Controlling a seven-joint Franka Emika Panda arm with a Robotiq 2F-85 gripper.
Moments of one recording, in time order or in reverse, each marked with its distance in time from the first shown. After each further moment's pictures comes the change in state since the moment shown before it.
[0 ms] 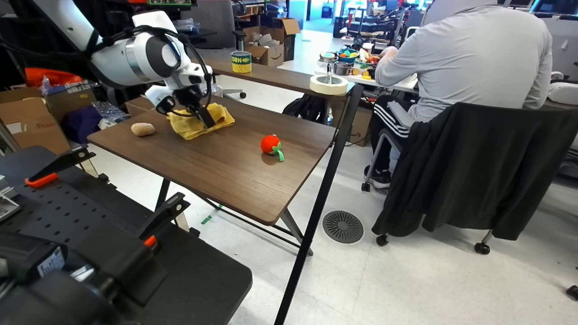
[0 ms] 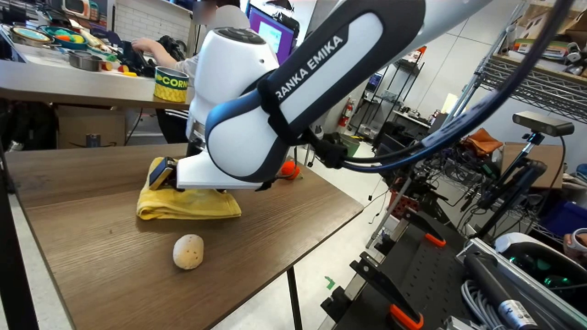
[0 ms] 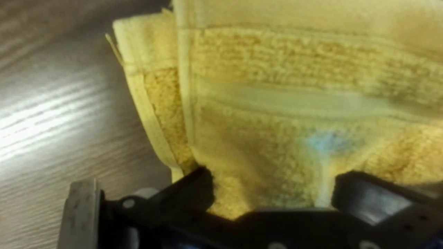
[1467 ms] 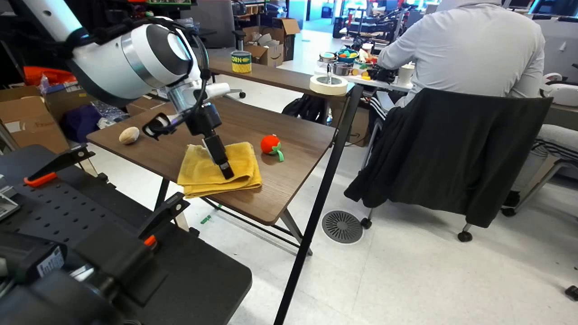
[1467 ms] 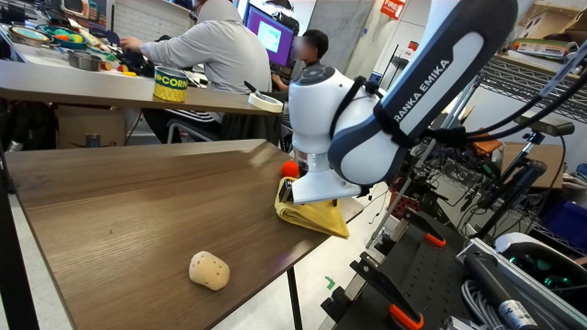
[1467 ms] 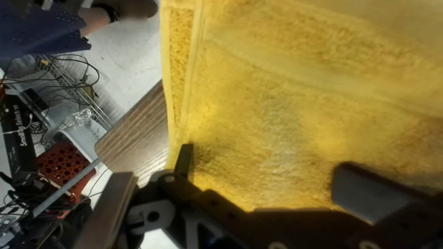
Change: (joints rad) arm 0.033 -0.211 -0.228 -0.476 -0.309 -0.124 0.399
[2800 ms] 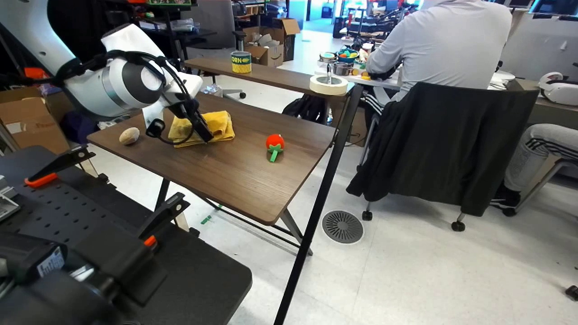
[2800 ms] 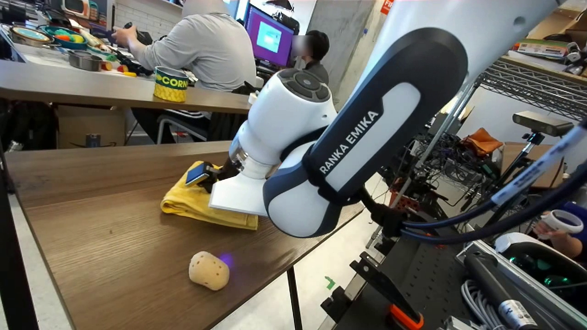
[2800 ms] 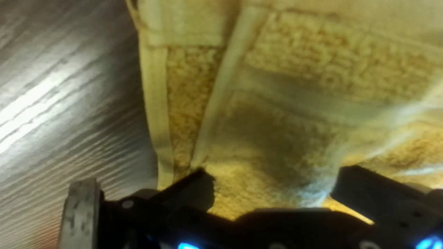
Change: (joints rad) arm 0.189 0.207 -0.003 0.161 0.455 0.573 -0.191
